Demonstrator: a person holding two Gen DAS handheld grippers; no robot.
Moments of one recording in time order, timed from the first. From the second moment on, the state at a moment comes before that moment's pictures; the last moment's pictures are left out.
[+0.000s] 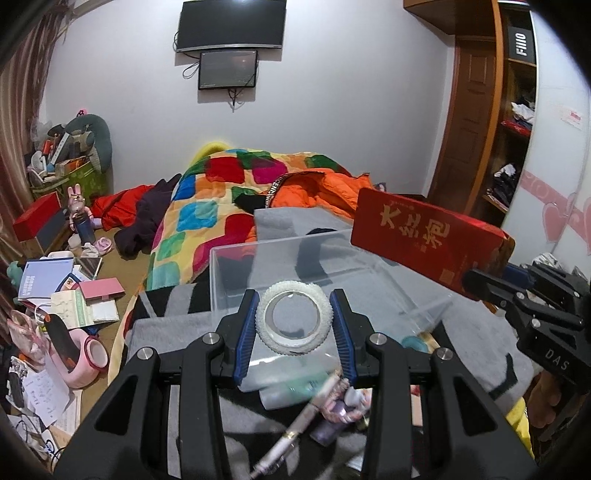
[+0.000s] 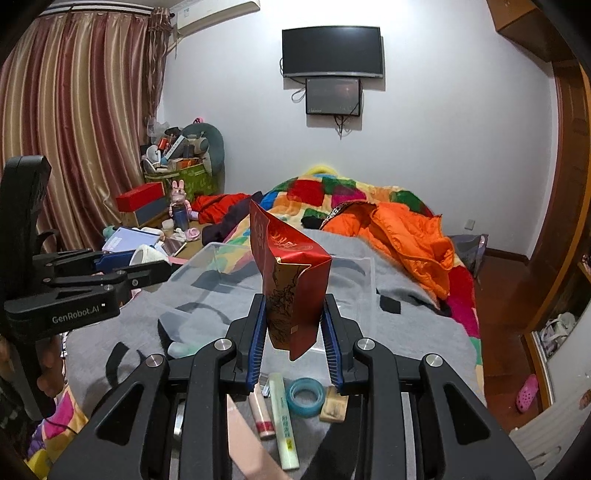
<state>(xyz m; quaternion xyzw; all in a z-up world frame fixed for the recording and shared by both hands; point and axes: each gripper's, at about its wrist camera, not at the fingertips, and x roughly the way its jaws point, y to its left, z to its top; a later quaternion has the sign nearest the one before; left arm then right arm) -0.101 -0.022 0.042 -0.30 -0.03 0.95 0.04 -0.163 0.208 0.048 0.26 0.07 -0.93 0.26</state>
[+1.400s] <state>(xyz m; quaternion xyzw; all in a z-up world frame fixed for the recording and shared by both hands) -0.188 -0.014 -0.025 -0.41 -0.02 0.91 0.04 -0.255 0.185 -0.014 0.37 0.11 -0.90 0.21</state>
